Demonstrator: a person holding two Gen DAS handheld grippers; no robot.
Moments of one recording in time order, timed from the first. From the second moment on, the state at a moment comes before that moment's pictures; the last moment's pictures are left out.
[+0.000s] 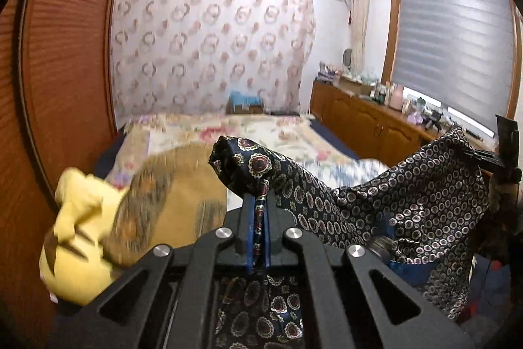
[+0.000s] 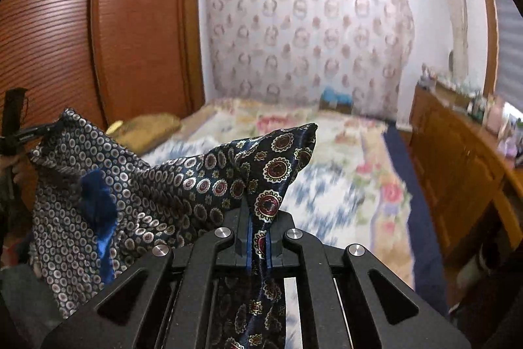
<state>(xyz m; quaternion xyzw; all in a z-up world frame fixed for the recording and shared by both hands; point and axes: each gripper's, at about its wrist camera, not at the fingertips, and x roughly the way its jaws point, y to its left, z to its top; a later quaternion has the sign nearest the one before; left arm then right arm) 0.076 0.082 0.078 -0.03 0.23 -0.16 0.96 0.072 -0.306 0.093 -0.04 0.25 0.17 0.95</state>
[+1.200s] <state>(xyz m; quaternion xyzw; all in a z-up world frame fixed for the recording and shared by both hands) 0.125 0.102 -0.042 -0.01 0.37 -0.10 0.92 0.148 -0.349 -0.031 -0.03 0.42 0.05 0.91</state>
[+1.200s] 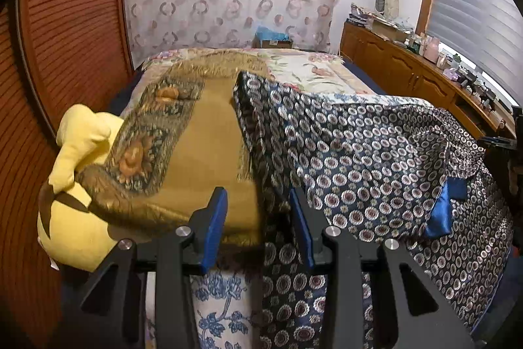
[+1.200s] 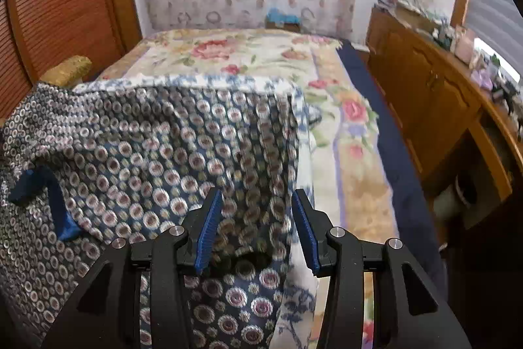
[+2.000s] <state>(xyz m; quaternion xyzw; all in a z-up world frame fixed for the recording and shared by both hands) 0.119 0.088 -0.041 -0.01 0.34 -0.10 0.93 0.142 -0.355 -0.068 -0.01 0.43 0.04 0.90</state>
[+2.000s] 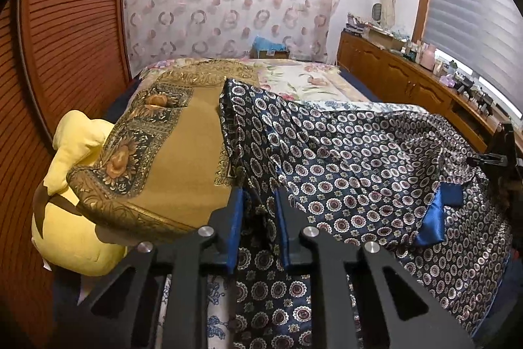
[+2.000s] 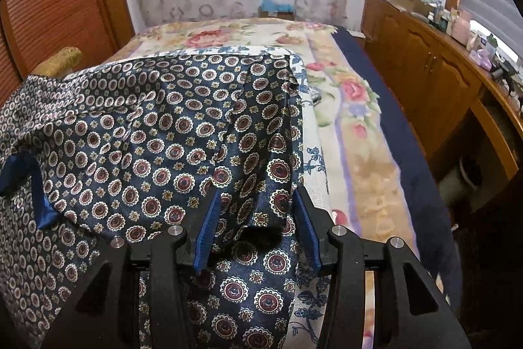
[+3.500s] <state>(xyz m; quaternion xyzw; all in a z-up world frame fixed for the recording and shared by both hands) 0.024 0.131 -0.027 -0.07 0.30 -0.09 0.95 0.027 -0.382 0.008 0.00 0.37 0.10 0.92</state>
